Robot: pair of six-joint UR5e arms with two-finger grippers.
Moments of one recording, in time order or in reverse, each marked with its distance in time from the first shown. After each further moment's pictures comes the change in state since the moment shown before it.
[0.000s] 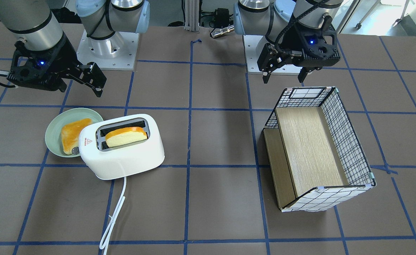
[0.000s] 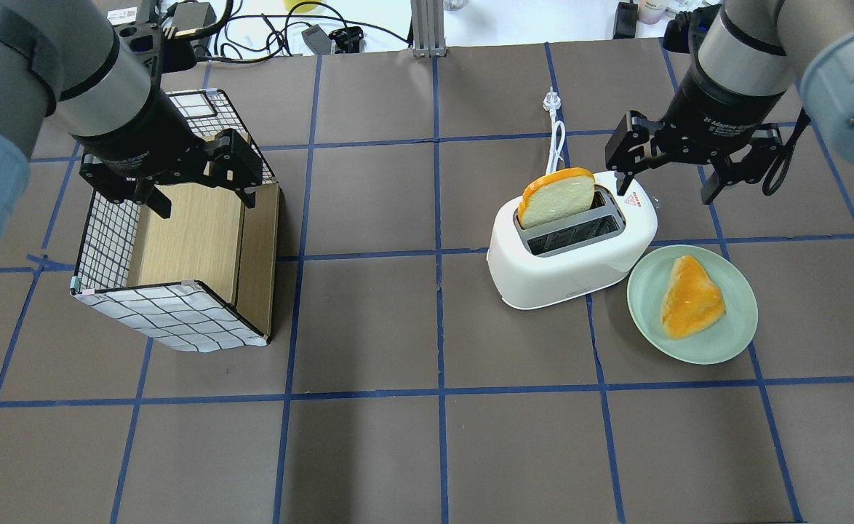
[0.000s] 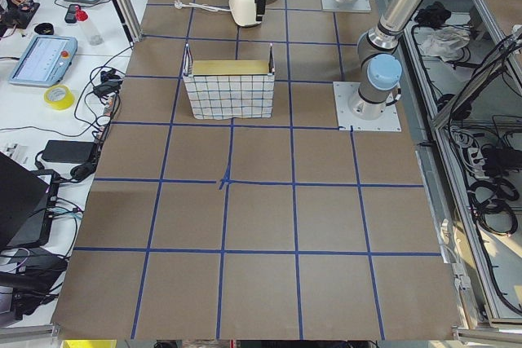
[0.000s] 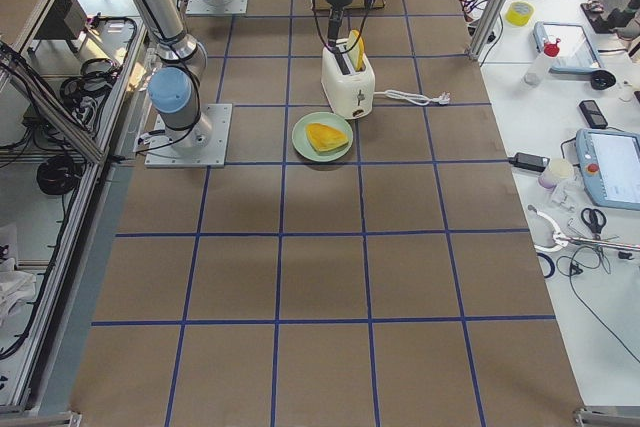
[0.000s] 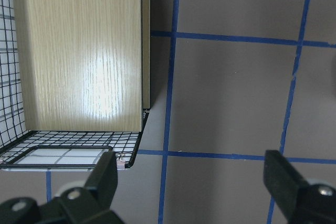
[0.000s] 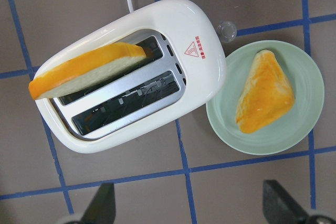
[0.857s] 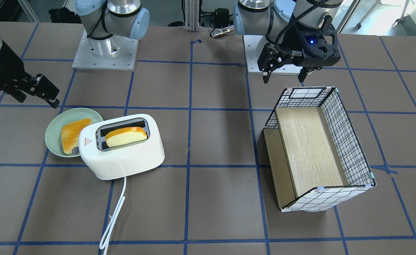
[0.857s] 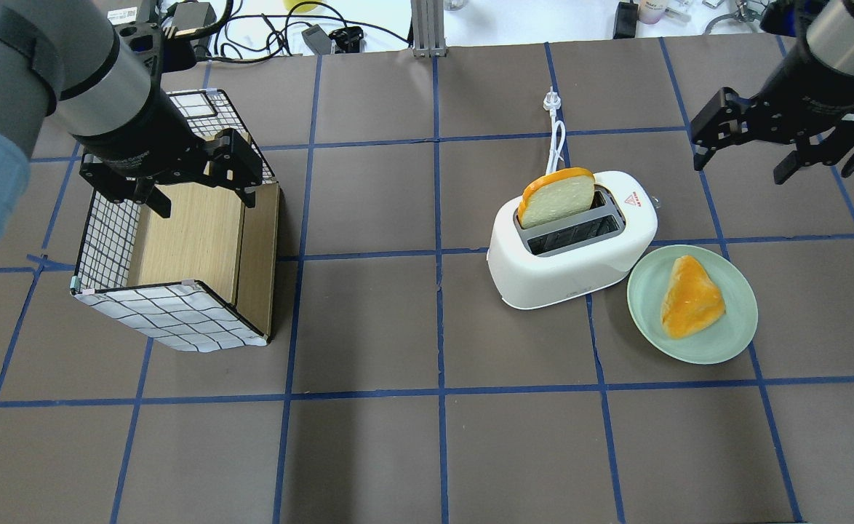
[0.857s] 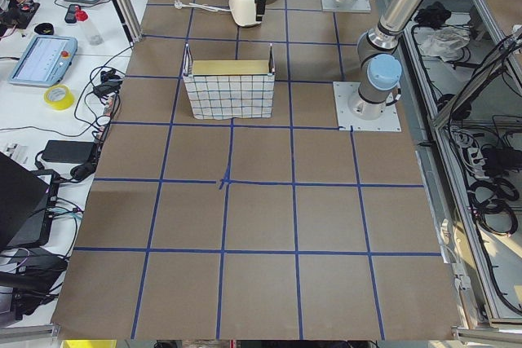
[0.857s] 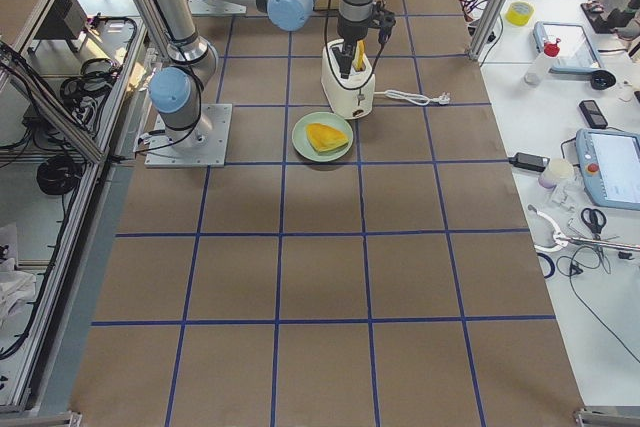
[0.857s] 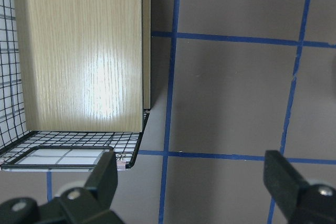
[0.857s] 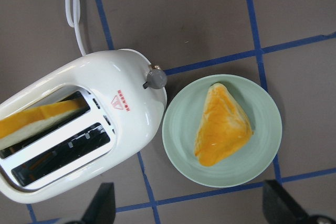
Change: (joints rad) left arm 0.000 0.000 0.000 0.000 0.000 0.000; right arm -0.167 0.031 0.005 -0.066 0.017 -0.114
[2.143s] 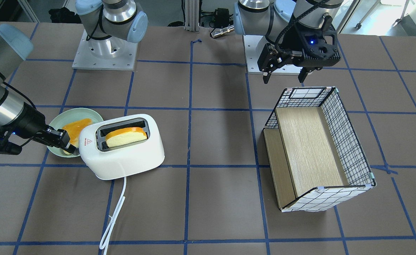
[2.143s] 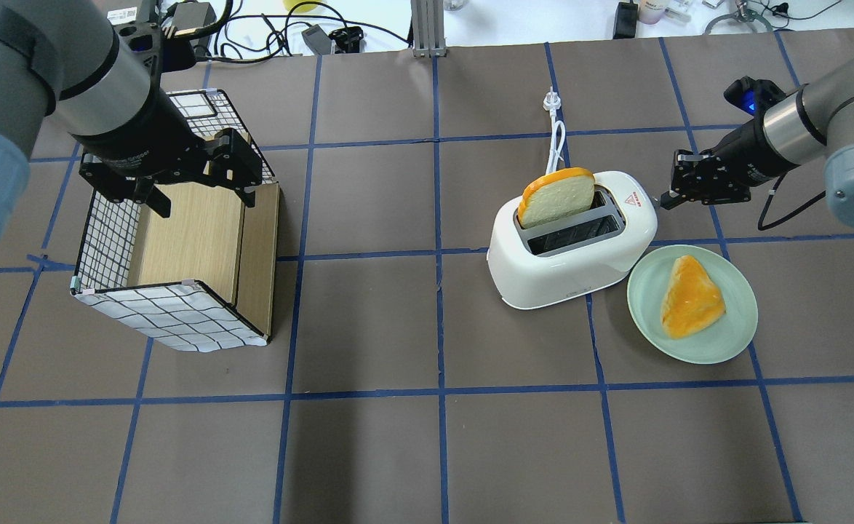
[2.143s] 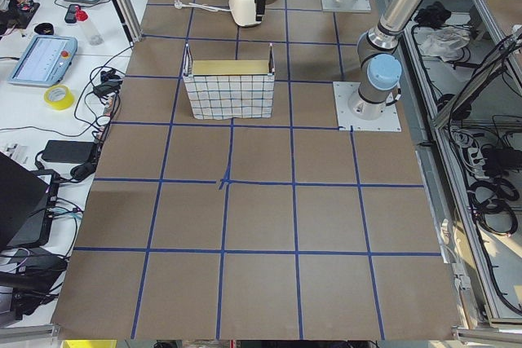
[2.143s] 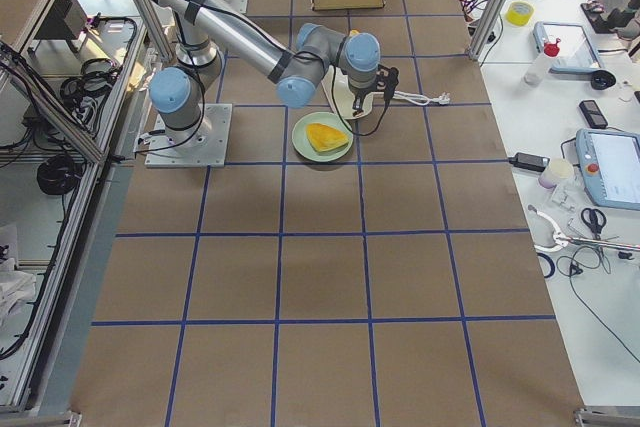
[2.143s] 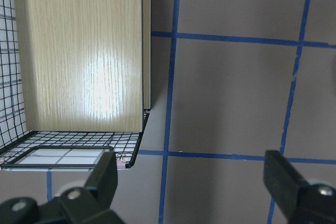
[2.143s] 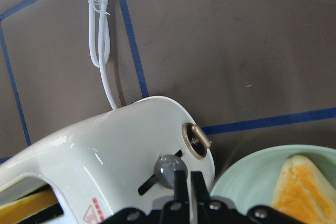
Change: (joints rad) left arm 0.000 0.000 0.001 0.000 0.000 0.000; right arm -0.180 0.155 0.250 -0.386 0.349 -0.158
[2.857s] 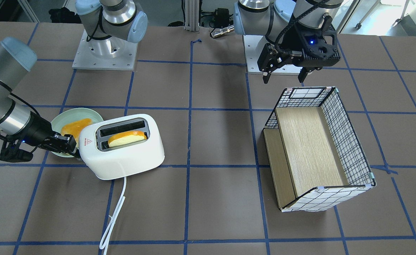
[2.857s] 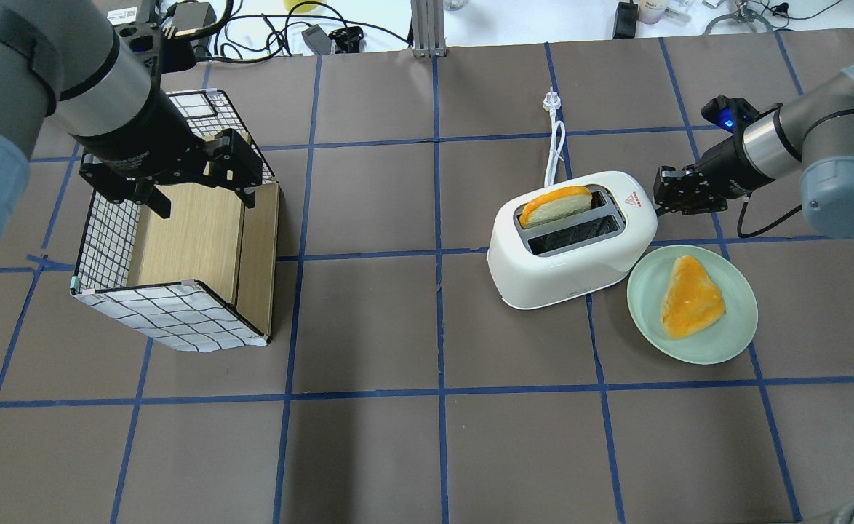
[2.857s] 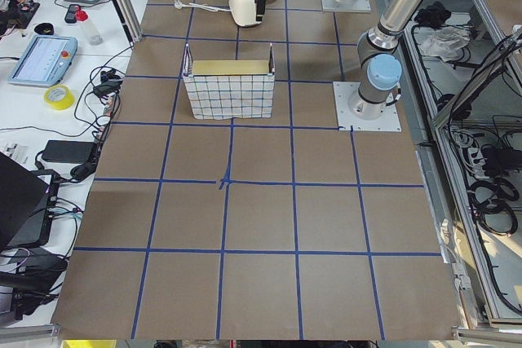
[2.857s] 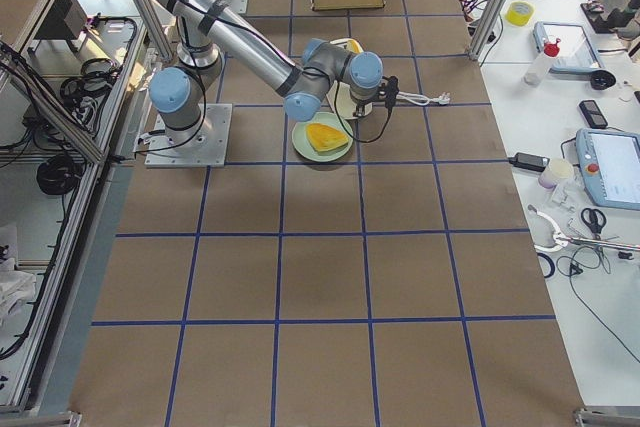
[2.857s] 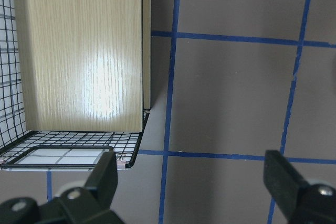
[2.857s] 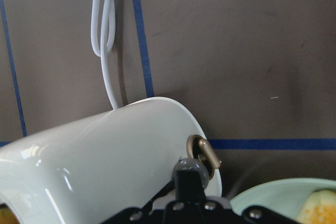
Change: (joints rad) left arm 0.000 0.000 -0.001 0.000 0.000 0.000; right arm 0.000 0.096 0.018 -0.055 0.068 -0.113
